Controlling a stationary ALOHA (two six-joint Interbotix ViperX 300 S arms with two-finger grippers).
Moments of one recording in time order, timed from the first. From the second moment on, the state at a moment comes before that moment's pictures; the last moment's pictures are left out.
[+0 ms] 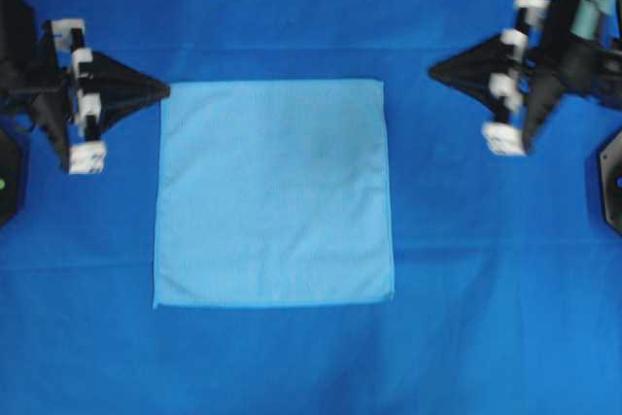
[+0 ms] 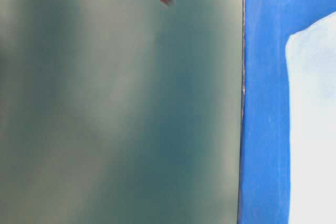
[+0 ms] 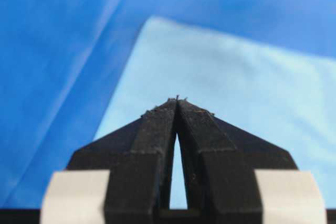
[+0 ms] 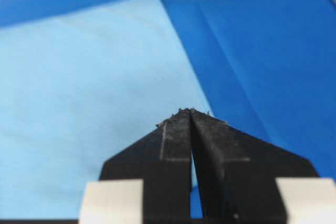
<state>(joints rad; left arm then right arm) 0.23 -0.61 1.20 -0.03 -0.23 -0.08 -0.29 -0.45 1.01 0.01 -0.17 0.07</state>
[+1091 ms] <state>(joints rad) 0.46 0.00 1.19 -0.04 -0.44 -0.07 -0.39 0.15 0.78 -0.01 -0.09 0.06</state>
